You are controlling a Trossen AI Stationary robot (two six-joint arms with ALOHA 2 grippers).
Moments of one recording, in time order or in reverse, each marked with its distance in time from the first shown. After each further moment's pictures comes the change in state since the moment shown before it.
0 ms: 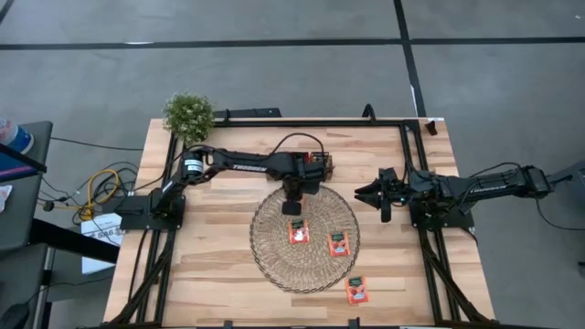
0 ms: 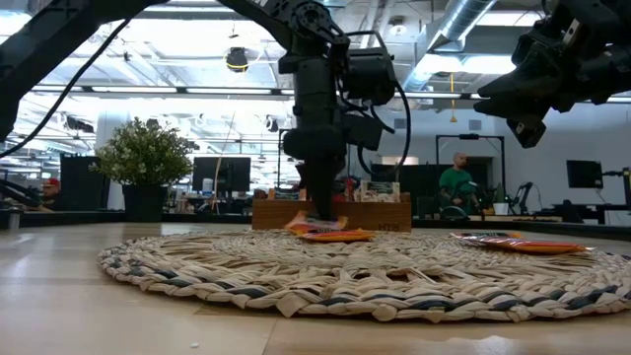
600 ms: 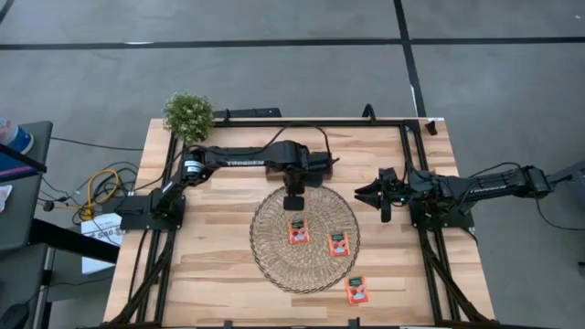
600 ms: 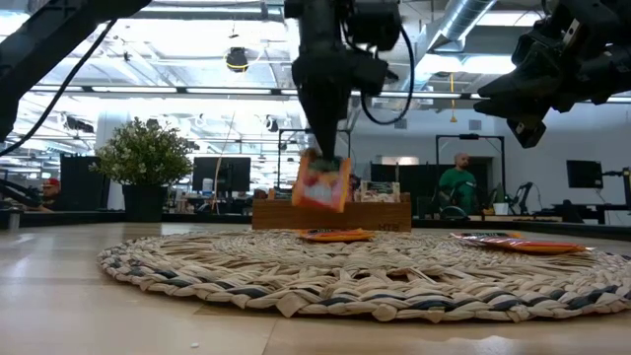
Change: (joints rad) left arm -0.016 -0.001 0.301 -0.322 0.000 -0.061; right arm 0.000 0.000 0.000 0.000 0.000 0.000
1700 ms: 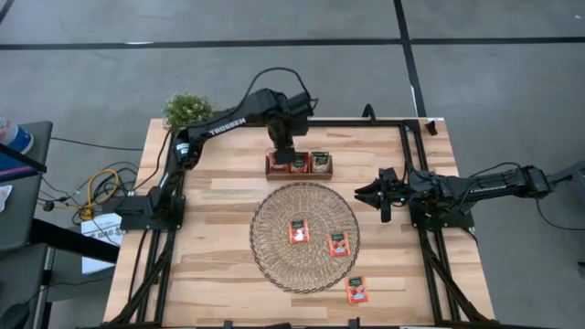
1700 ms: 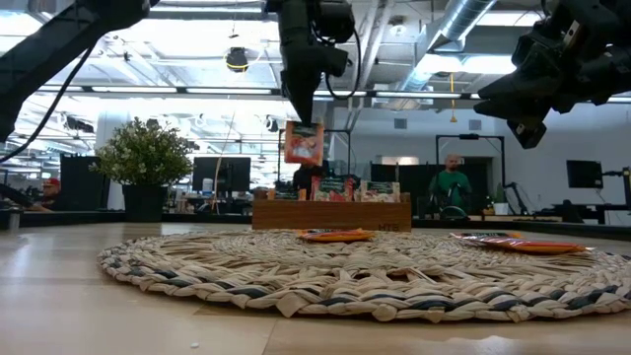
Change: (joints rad) left arm 0.266 -0.054 0.223 -0.186 -0.045 0.041; right arm 0.000 0.000 0.000 -0.006 0.000 0.000
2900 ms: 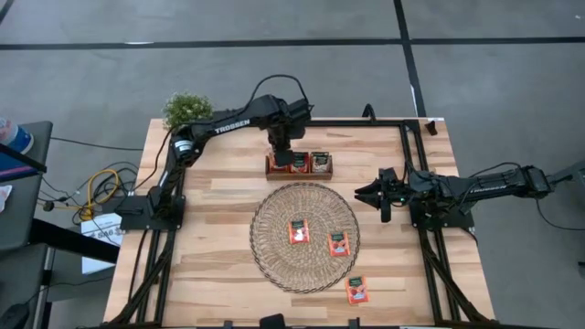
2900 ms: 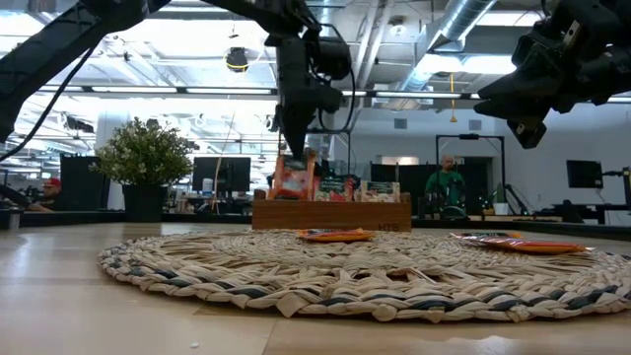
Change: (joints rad) left arm 0.048 -0.005 -0.227 0.144 0.011 -0.032; right arm 0.000 0.000 0.000 0.000 0.000 0.000
